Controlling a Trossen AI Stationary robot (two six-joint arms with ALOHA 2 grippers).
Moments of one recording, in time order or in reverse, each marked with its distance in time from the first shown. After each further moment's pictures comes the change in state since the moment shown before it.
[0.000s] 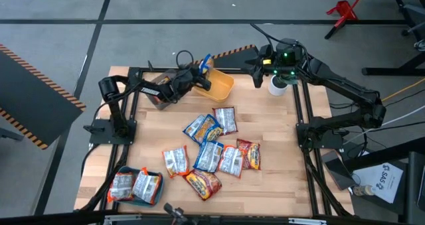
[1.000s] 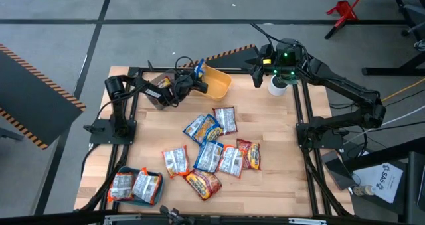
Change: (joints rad) left arm -0.007 0.074 -0.059 0.040 -0.096 -0.122; right arm 0.000 0.000 0.000 0.000 0.007 0.001
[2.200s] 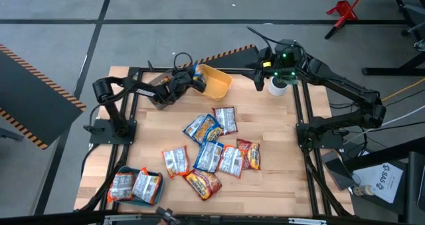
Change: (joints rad) left arm -0.002 -0.158 0.000 -0.167 0.018 0.132; right arm 0.000 0.000 0.000 -0.065 -0.084 -0.016
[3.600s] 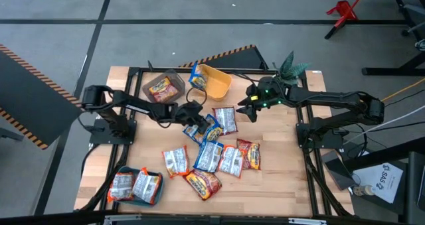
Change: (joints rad) left arm -0.413 -0.125 0.000 -0.520 0.458 -0.642; right arm 0.197 0.013 -0.517 0.366 -0.040 0.187
